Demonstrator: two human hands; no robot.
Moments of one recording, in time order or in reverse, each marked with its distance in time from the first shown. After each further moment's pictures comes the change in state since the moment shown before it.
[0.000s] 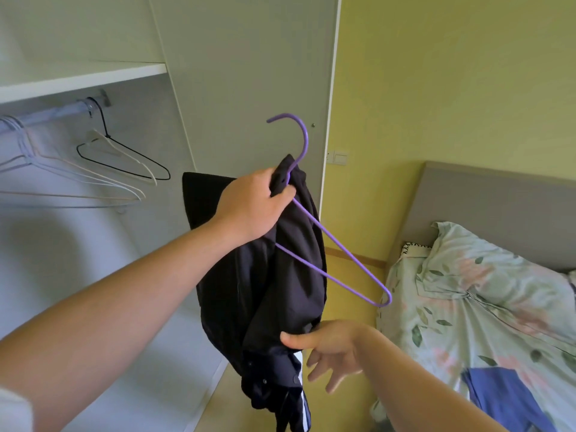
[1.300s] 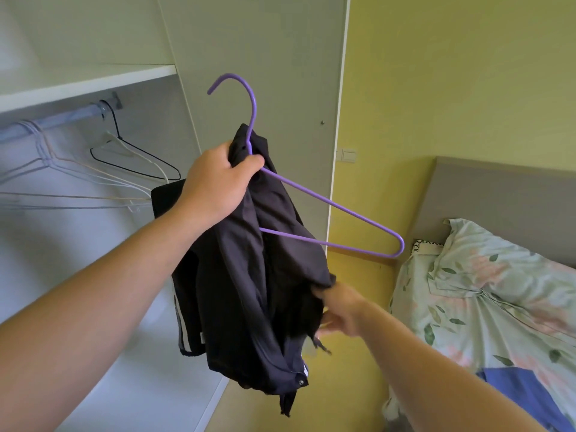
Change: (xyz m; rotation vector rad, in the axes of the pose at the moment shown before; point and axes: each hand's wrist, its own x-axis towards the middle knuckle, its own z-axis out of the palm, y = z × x) left_hand 0.004 -0.014 -0.058 -0.211 0.141 -0.265; right_hand 0.027 -0.032 -0.013 0.265 0.393 -0.369
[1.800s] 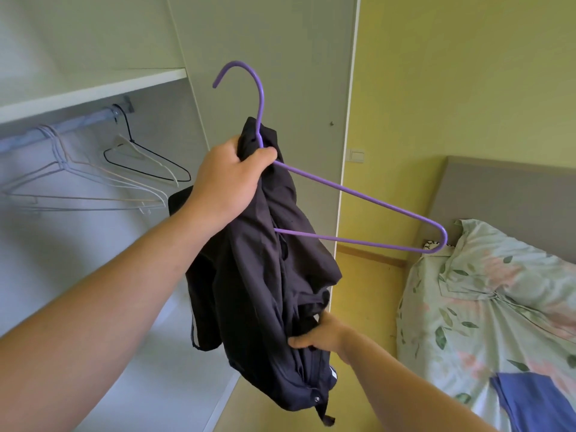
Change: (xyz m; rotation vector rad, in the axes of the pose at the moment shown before) left_hand -0.003 0.012 -0.003 -0.140 0.014 -0.012; right_hand 0.008 0.038 0.028 -0.442 -0.086 -0.042
